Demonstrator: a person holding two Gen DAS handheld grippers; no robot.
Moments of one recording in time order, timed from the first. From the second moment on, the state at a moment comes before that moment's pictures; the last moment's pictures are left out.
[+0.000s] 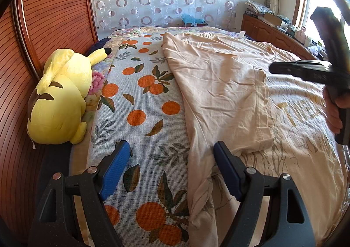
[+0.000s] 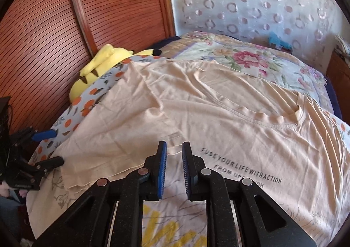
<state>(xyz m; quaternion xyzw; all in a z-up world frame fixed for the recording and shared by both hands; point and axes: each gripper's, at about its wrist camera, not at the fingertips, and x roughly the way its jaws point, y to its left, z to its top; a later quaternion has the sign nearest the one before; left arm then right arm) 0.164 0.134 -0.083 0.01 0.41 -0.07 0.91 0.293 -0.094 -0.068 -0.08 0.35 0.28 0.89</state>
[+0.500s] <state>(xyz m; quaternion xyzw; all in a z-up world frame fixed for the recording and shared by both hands) 0.164 0.136 -0.082 0.01 0.41 -0.06 0.91 0.145 -0.254 -0.062 -0.07 0.32 0.22 0.92</state>
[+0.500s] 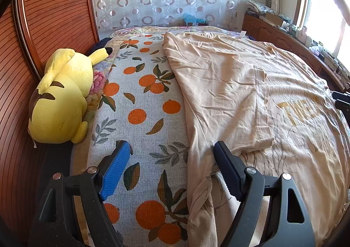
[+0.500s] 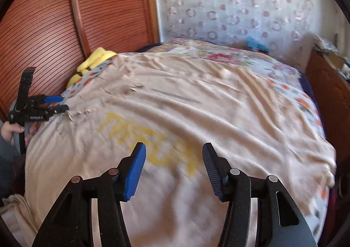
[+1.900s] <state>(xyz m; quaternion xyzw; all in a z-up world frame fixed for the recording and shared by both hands) 0.170 -0.040 -0.076 0.07 0.42 -0.20 0.88 0.131 -0.437 -0.075 0.04 0.38 0.08 0.92</state>
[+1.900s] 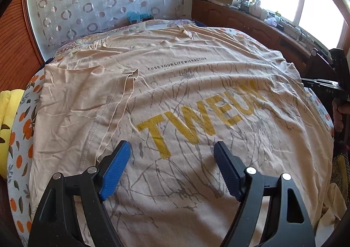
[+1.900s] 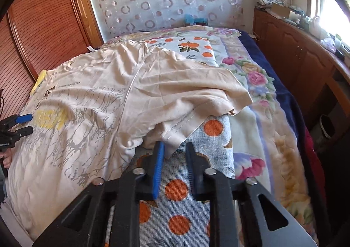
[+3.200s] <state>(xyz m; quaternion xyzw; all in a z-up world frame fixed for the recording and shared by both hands) 0.146 -0.063 -0.010 0.05 0.36 -0.24 0.90 0.111 -0.400 -0.043 0.02 0.31 0.13 0.94</state>
